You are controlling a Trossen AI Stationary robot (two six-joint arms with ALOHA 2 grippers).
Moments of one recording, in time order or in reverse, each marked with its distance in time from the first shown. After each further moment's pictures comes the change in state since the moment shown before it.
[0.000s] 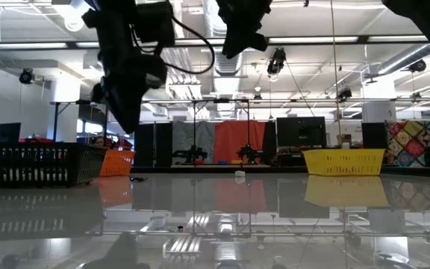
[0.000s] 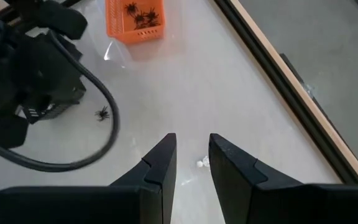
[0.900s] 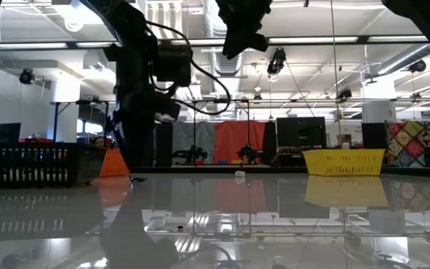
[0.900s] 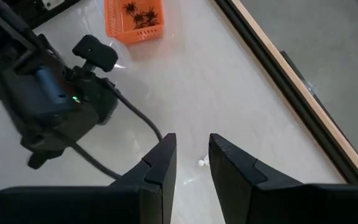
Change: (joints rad) left arm 0.046 0.234 0.006 0.084 0.129 0.138; right arm 0.000 0.001 0.000 -0.005 -0.002 0.013
